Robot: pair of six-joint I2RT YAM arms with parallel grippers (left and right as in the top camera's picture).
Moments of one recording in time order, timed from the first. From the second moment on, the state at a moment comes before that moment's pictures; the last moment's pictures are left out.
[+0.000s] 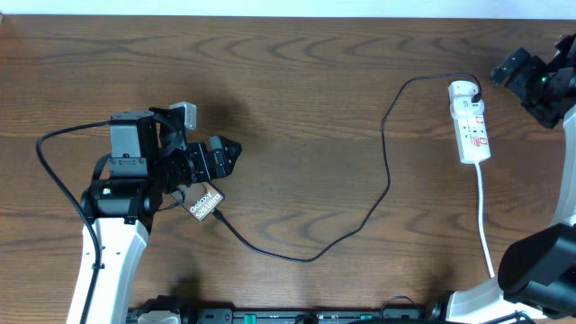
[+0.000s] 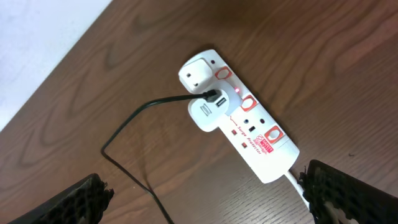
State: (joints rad) left arm -0.01 1.14 0.93 -0.66 0.54 -0.30; right arm -0.36 1.75 1.70 -0.96 -0.17 0.39
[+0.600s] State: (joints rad) left arm -0.01 1.14 0.93 -0.74 0.51 -0.30; right arm -0.36 1.75 1.70 -0.96 -0.16 0.40
